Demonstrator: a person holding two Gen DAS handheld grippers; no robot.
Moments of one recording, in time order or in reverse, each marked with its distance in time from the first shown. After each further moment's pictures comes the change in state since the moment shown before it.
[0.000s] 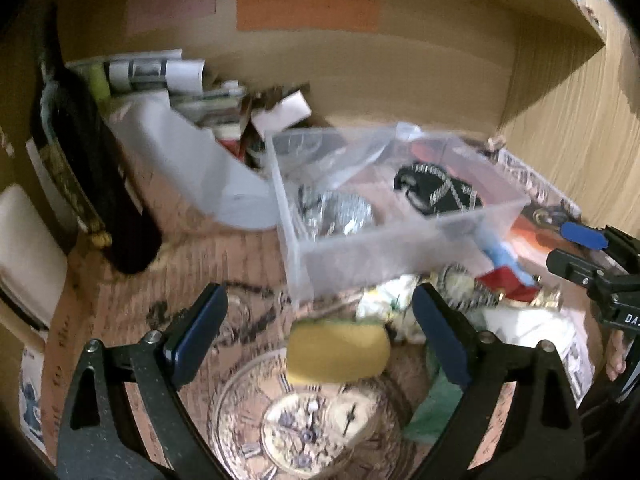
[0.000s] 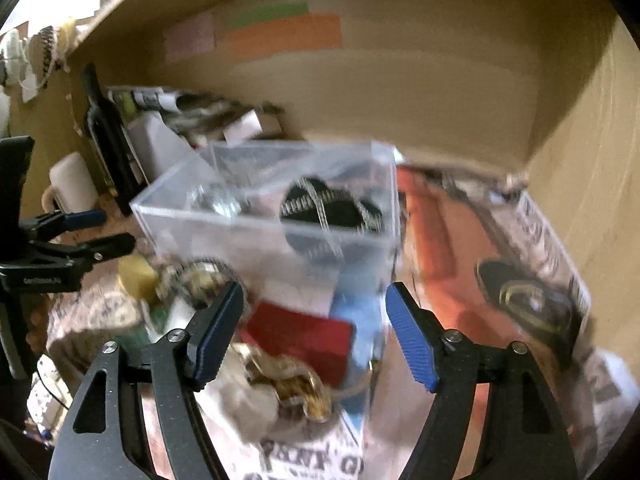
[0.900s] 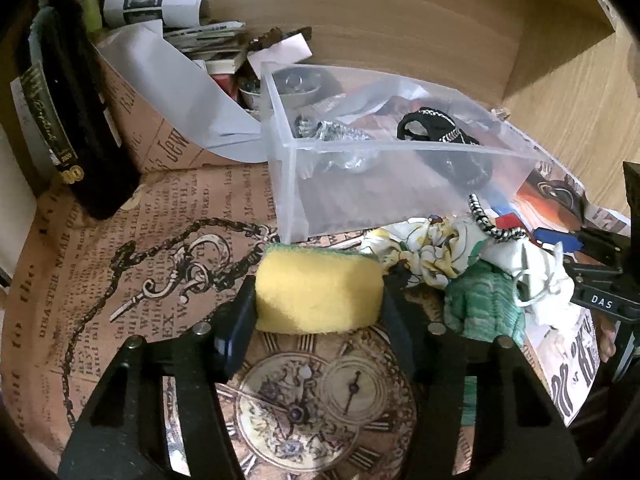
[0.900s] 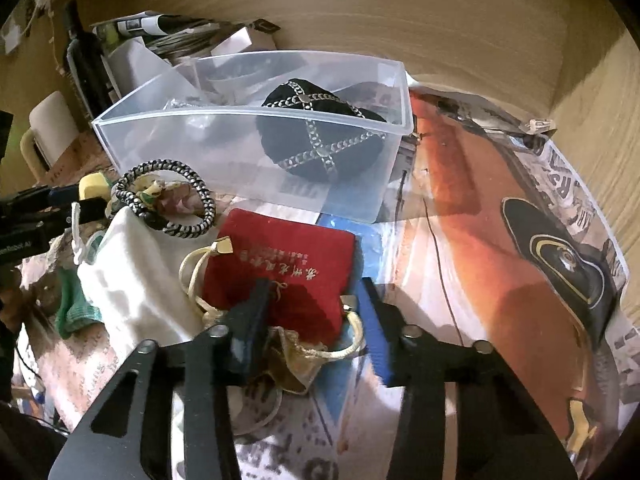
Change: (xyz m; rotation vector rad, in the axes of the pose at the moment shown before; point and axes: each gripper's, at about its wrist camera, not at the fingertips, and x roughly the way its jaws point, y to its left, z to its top) left arm 0.024 0.001 -0.029 -0.041 0.078 -0.040; right arm 0.047 -0.013 -0.029 -0.052 0.181 0.009
